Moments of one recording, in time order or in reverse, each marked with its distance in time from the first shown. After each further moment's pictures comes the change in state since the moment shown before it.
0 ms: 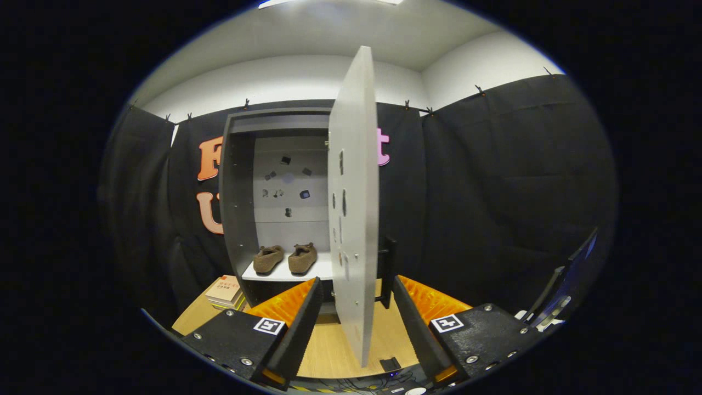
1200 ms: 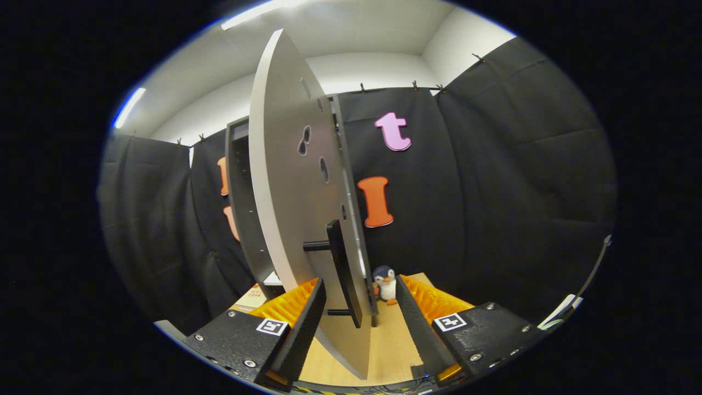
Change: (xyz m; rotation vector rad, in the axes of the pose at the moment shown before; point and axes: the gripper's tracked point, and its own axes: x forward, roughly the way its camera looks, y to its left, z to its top) arm 0.058 0.023 -0.035 0.144 0.016 0.280
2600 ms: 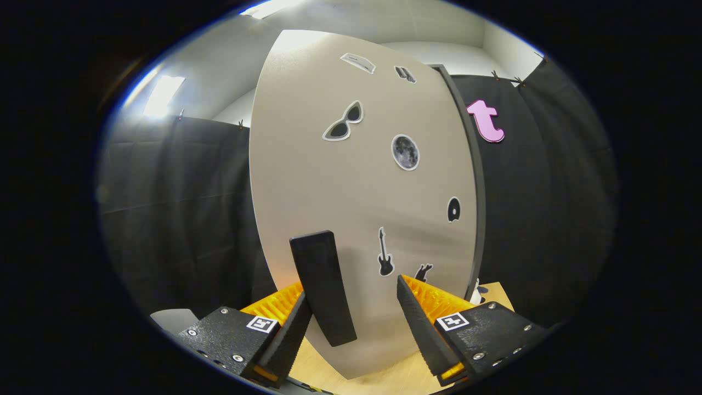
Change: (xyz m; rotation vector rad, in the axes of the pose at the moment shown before) arm 0.087 0.105 -0.008 -0.103 0.039 0.329
